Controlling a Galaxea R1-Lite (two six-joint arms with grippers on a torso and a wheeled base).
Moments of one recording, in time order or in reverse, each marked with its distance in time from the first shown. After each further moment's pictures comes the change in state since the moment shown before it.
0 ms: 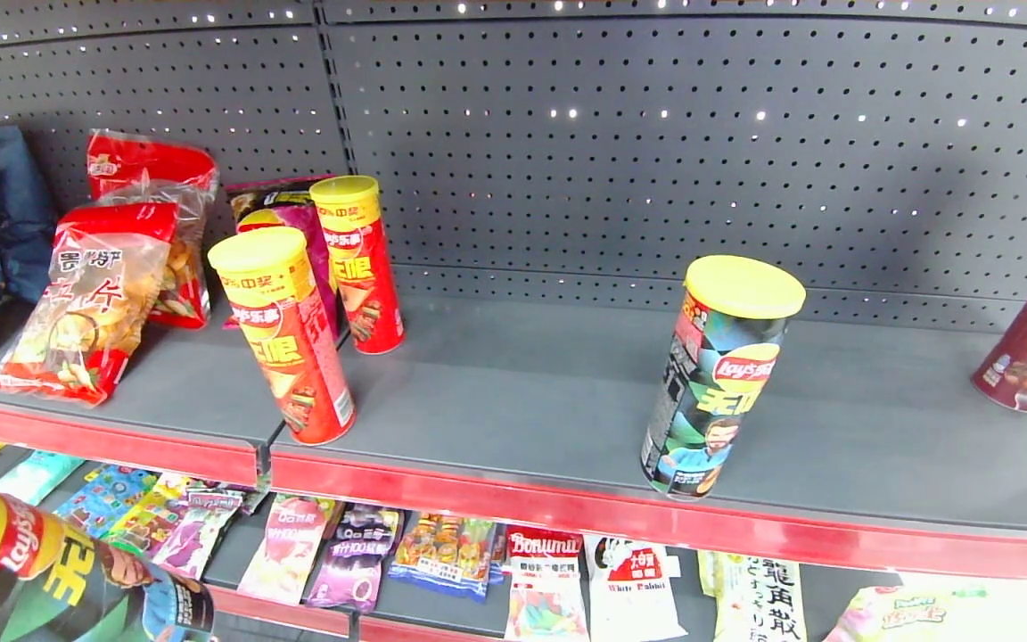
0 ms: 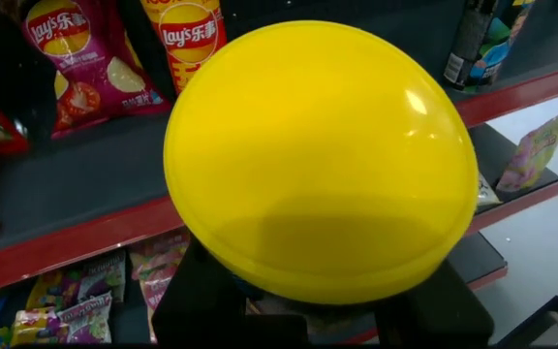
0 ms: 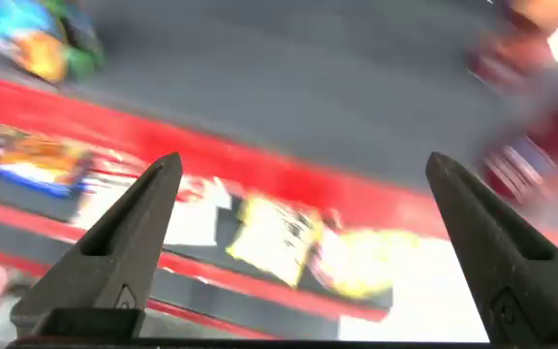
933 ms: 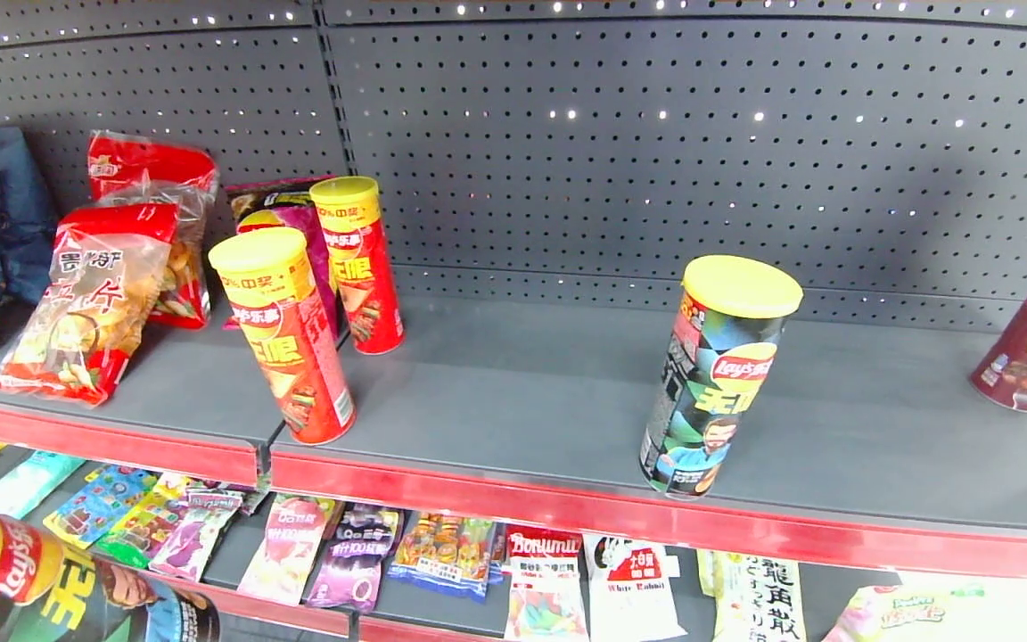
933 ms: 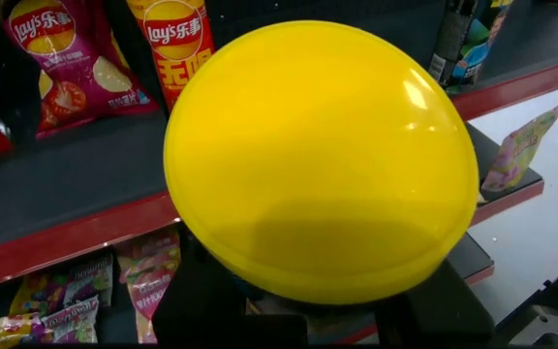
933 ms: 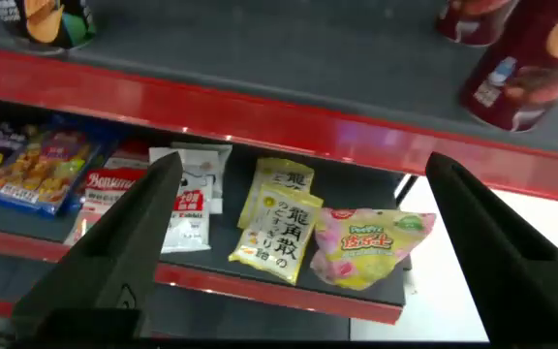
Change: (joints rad) left arm 0.000 -0.036 0.020 0.004 -0.028 -0.018; right arm -0.239 -0.415 0.137 0.147 0.203 0.009
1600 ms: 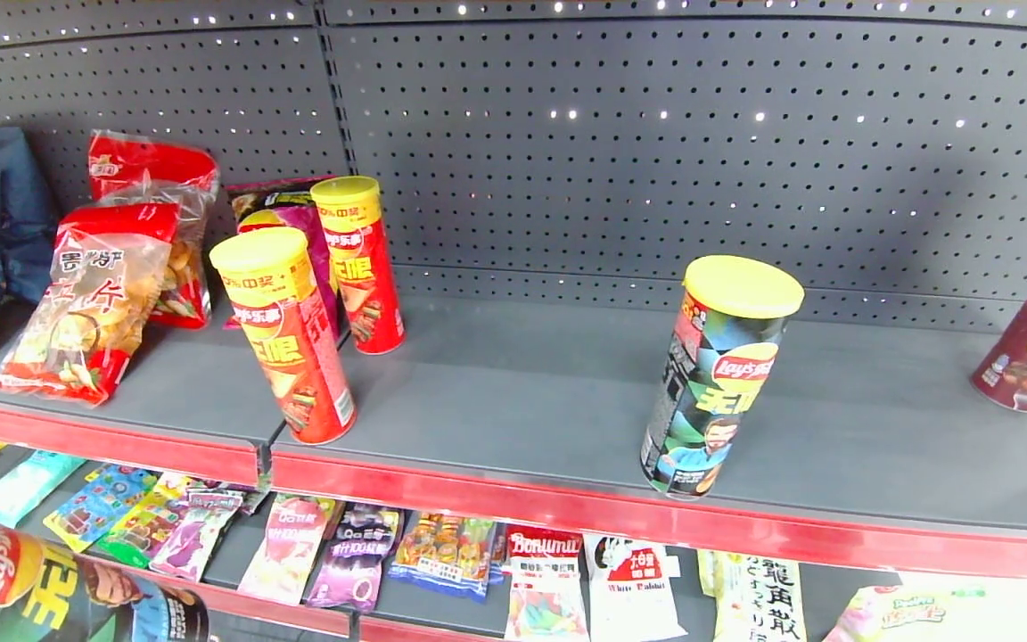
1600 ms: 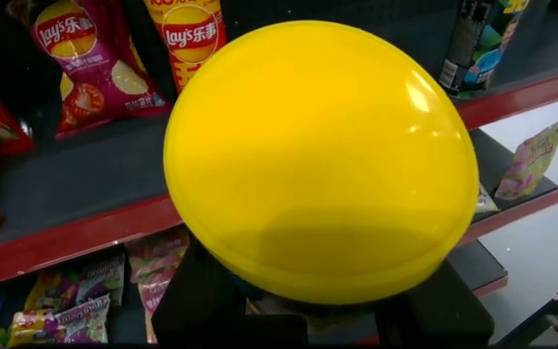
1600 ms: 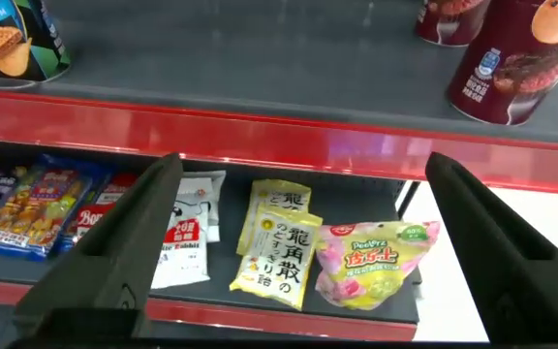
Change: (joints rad) left arm 0.003 -0.030 0.005 0.002 0.029 -0.001; right arm 0.023 -0.008 0.146 -0.223 -0.076 0.077
